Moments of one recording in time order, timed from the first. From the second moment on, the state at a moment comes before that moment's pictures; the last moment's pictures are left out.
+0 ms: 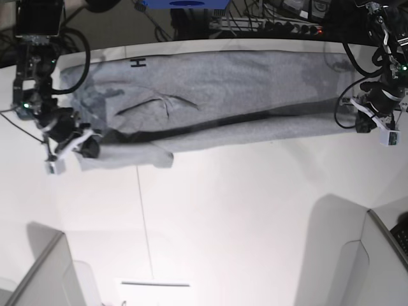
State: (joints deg) left arm 20.3 -23.9 -34.3 107.8 -34.3 -21.2 55.9; right arm -6.1 22.9 11.1 95.0 44.1 11.9 -52.3
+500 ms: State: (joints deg) left arm 22.3 -23.8 -34.3 107.9 -34.1 -21.2 55.9; right arm -8.8 18.8 17.0 98.9 43.5 12.0 -57.6
